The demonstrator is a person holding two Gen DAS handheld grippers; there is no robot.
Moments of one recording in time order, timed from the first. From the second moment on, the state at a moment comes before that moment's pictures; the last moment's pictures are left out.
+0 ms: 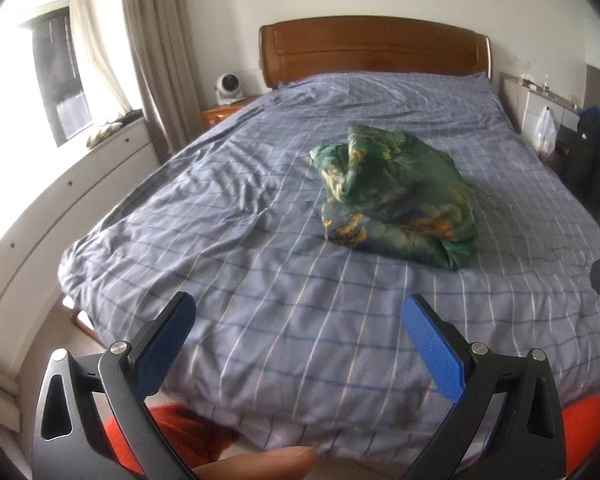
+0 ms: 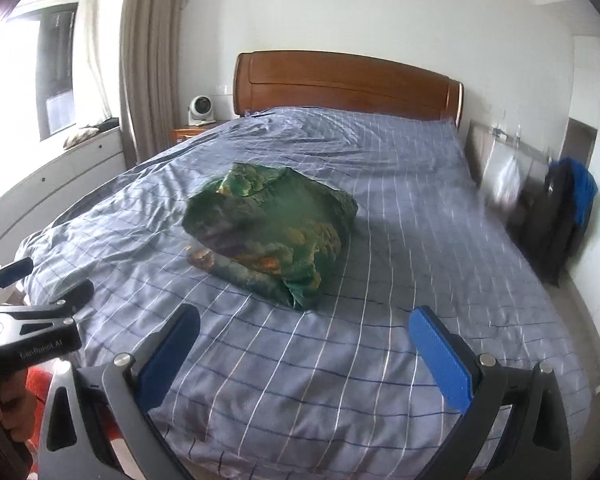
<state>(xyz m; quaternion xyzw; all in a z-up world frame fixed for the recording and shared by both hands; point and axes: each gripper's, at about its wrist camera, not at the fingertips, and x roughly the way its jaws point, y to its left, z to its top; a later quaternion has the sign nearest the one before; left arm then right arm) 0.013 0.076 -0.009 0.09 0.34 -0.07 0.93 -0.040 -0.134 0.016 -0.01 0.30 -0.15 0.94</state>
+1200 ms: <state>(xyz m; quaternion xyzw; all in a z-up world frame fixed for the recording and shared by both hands) -0.003 0.069 0.022 0.10 0.32 -0.08 0.94 -0.055 -0.112 0.037 0.00 0.29 -0.14 0.95</state>
